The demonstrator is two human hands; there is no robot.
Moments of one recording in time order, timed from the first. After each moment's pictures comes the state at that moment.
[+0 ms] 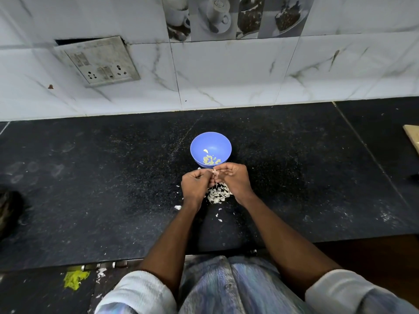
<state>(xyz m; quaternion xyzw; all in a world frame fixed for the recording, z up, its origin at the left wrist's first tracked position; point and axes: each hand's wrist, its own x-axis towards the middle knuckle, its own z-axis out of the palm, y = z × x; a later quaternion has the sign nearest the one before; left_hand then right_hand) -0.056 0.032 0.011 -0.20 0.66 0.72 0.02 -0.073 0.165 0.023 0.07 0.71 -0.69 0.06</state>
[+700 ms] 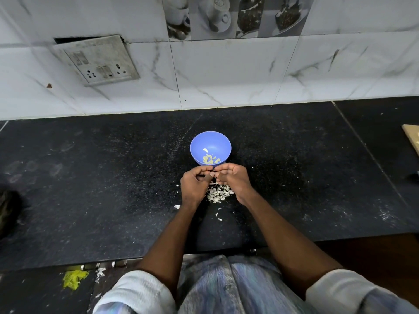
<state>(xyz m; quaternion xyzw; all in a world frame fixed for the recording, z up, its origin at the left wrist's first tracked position) -0.056 0.018 0.004 -0.11 0.79 0.61 -0.03 -0.074 0.171 0.021 0.11 0.69 -0.70 0.13</state>
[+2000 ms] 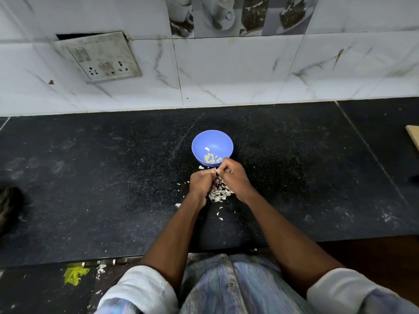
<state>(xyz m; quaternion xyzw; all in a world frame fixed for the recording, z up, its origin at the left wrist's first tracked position) -0.064 0.039 0.020 -0.24 0.67 0.70 0.10 -0.084 0.165 0.018 0.02 0.80 -0.59 0.08</state>
